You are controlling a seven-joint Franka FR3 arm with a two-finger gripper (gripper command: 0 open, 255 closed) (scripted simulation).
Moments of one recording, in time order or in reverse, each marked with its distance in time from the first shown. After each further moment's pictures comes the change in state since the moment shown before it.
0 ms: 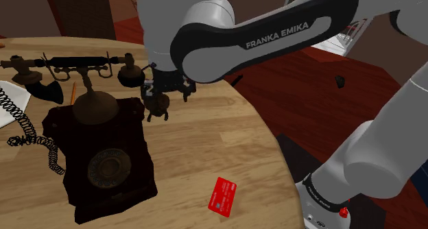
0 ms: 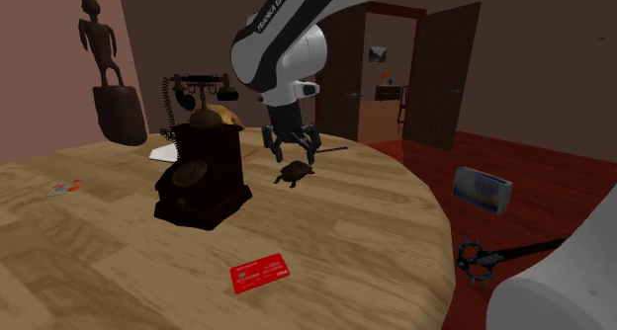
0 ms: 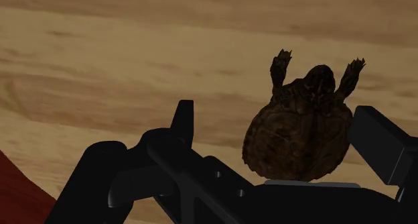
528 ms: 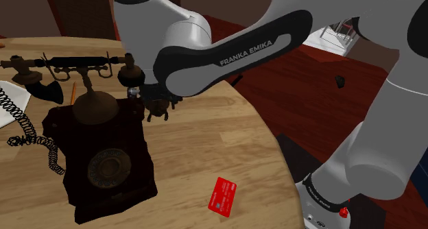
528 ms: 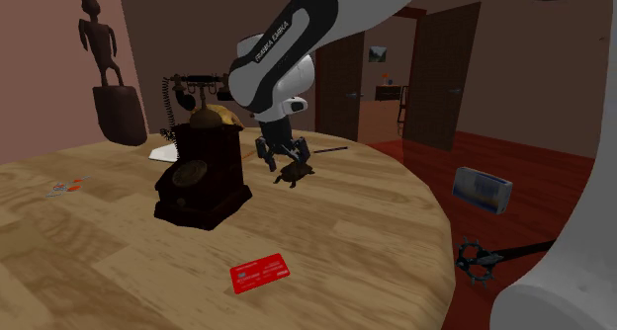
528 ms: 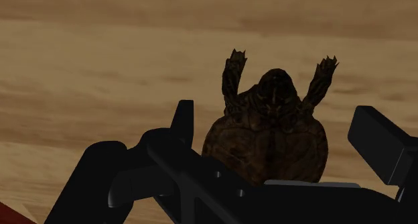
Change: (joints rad) arm 0.051 0.171 -0.010 0.097 -0.134 0.022 0.153
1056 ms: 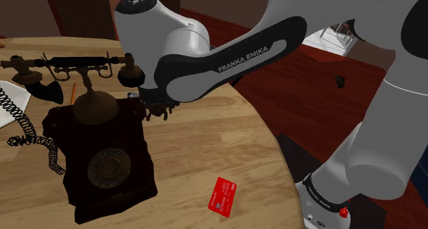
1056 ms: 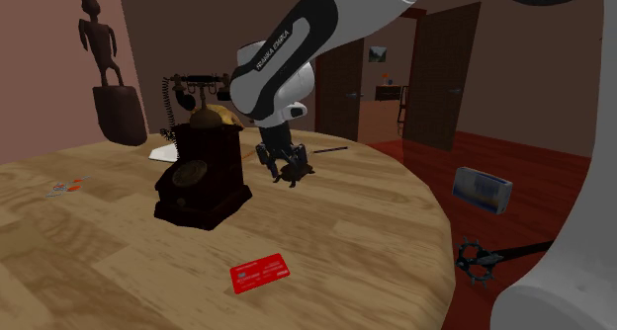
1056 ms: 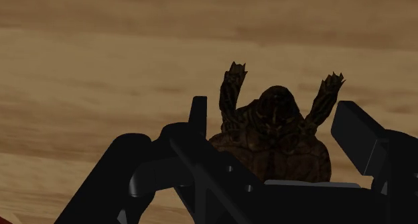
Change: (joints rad) arm 0.005 0.020 -0.005 -0.011 -0.019 0.027 0.018
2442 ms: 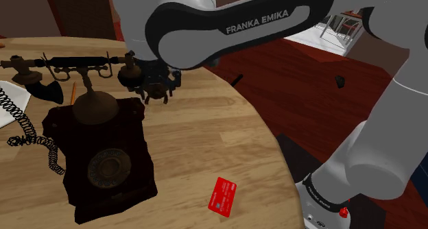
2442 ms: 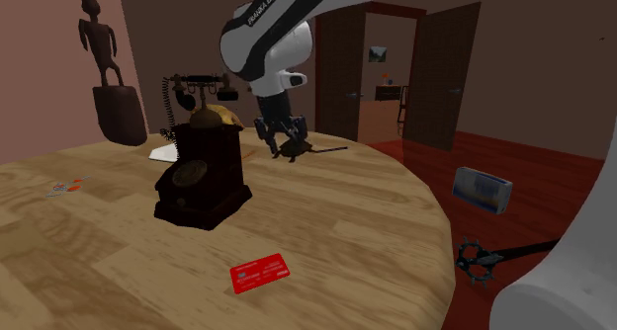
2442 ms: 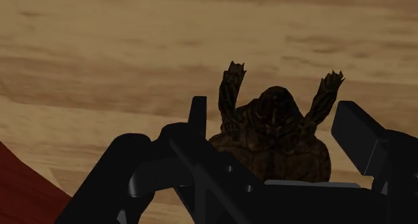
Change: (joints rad) arm -0.011 -0.070 0.020 0.103 0.072 -0.151 -0.075
